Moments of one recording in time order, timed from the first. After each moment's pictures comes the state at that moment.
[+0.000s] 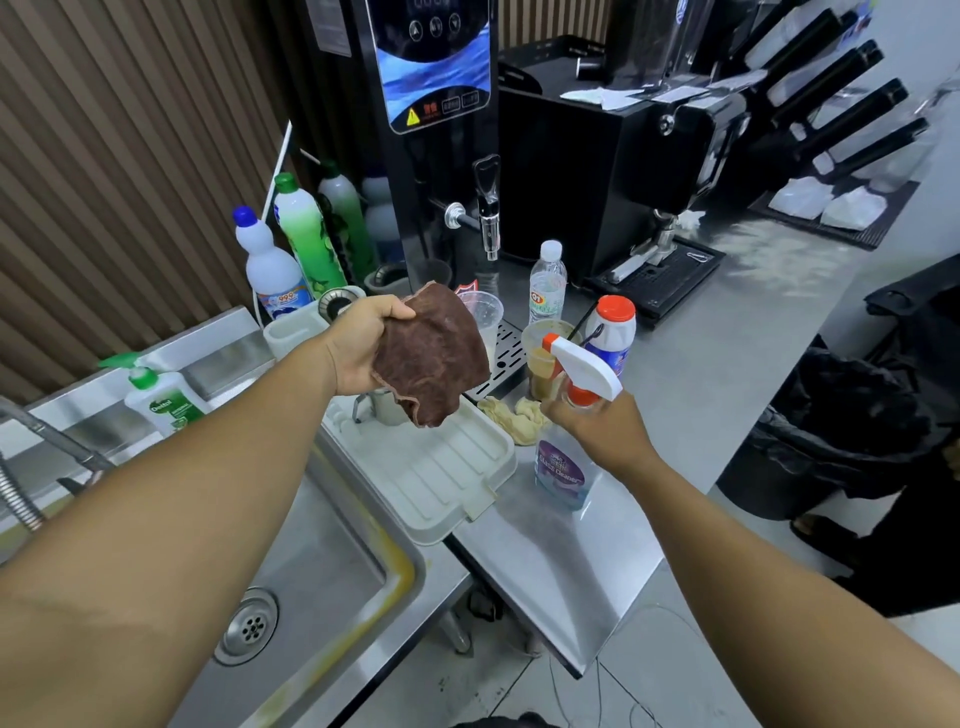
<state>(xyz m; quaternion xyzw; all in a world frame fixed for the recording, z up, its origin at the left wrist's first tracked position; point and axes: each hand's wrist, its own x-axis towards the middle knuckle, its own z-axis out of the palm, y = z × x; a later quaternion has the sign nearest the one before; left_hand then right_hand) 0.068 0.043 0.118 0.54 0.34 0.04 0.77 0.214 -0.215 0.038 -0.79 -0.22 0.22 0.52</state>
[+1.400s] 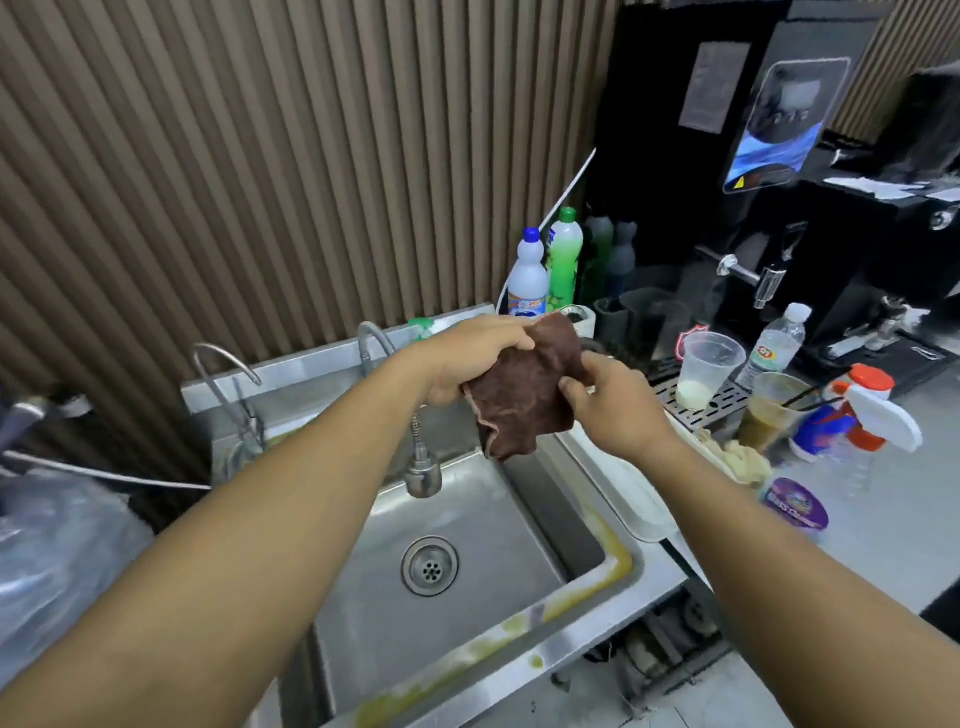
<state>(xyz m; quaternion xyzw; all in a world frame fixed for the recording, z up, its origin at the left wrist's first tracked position) -0.207 0.053 0.199 0.68 0.33 0.14 0.64 -0.055 -0.064 0.145 -0.78 -0.52 0.09 0.33</state>
